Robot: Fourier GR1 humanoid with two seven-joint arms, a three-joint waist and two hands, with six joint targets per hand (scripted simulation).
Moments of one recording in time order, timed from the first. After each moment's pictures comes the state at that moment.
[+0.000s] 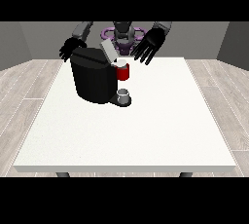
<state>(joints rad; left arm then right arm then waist) -1.09 0.43 0.08 -0.63 -0.75 -0.22 -0.18 -0.23 -0.02 -0.05 -1.35 -0.05 -0.18 -0.11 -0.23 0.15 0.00</state>
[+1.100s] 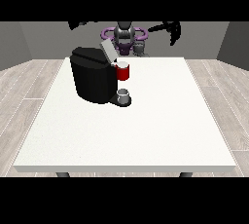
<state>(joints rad) -0.68 0.12 0.37 -0.67 -0.31 -0.25 -0.25 -0.16 -0.16 -0.06 -1.47 -0.09 -0.04 0.02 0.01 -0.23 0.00</state>
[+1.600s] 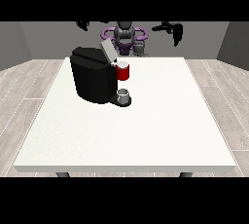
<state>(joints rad) -0.56 0.03 0.34 -0.81 -0.21 -0.32 -0.23 -0.24 -0.18 -0.04 -1.43 -0.05 -0.01 0.04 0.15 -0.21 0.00</state>
